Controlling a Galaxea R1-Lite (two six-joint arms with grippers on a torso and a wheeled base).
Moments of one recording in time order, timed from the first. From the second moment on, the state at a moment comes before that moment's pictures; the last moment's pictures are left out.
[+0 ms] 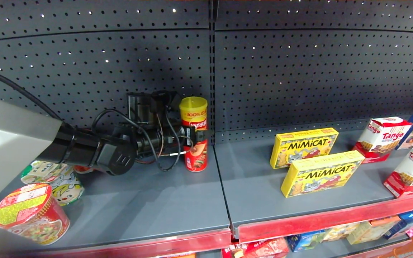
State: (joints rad) left arm -0.38 2.07 -1.27 -0.56 -0.25 -0.15; right arm 0.52 0.57 -0.54 -0.85 -1.14 -1.16
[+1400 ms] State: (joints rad) left arm -0.39 2.05 -1.23 -0.57 -0.25 -0.16; right arm 0.53 0.55 -0.54 -0.86 -1.14 -1.19
